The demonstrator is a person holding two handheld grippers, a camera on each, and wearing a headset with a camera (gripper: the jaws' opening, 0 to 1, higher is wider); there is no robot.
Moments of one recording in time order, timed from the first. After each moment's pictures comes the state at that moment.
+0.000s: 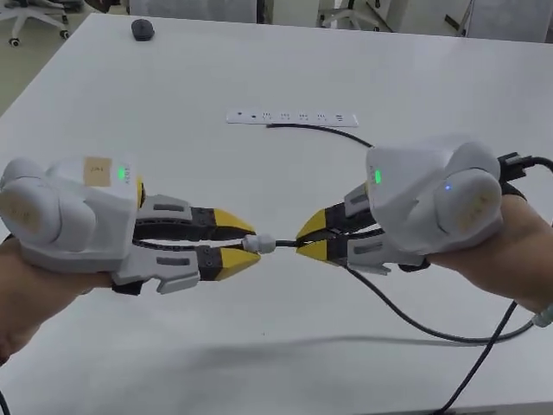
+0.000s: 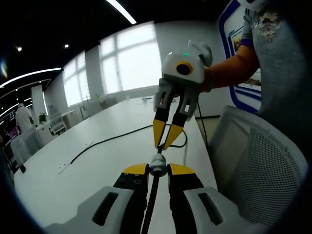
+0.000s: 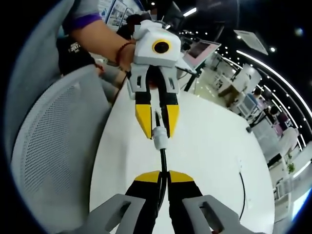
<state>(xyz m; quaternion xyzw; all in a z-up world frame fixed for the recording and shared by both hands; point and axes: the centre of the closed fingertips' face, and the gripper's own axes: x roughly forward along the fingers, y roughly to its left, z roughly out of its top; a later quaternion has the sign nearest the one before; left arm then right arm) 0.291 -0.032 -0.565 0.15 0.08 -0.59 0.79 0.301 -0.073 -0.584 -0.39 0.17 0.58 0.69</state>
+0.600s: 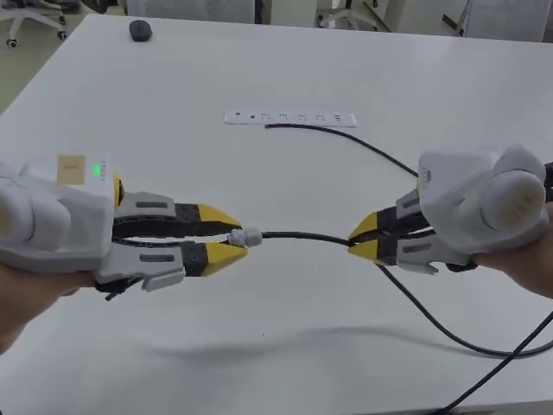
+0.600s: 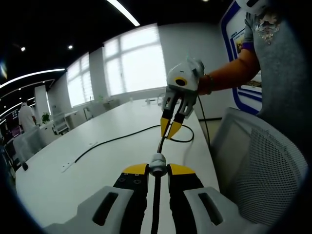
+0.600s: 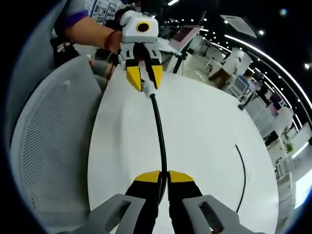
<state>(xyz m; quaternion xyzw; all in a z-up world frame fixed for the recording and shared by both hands) 0.296 -0.021 -0.560 0.14 0.08 -0.58 0.80 0.316 -0.135 -0.606 -0.38 0.23 0.53 0.72</state>
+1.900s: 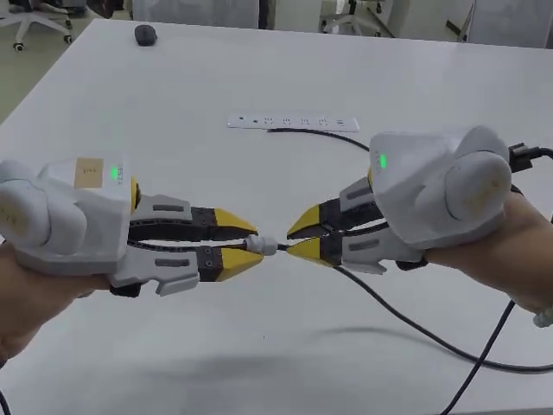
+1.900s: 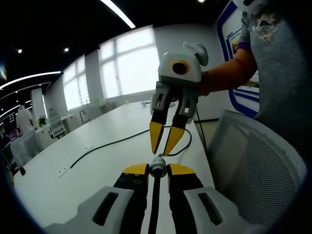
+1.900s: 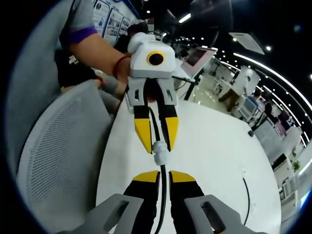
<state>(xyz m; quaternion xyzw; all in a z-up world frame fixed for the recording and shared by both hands) 0.287 -0.037 -0.555 0.14 0.07 -0.60 0.78 0.289 -0.047 -0.569 -0.35 0.15 0.61 0.69</state>
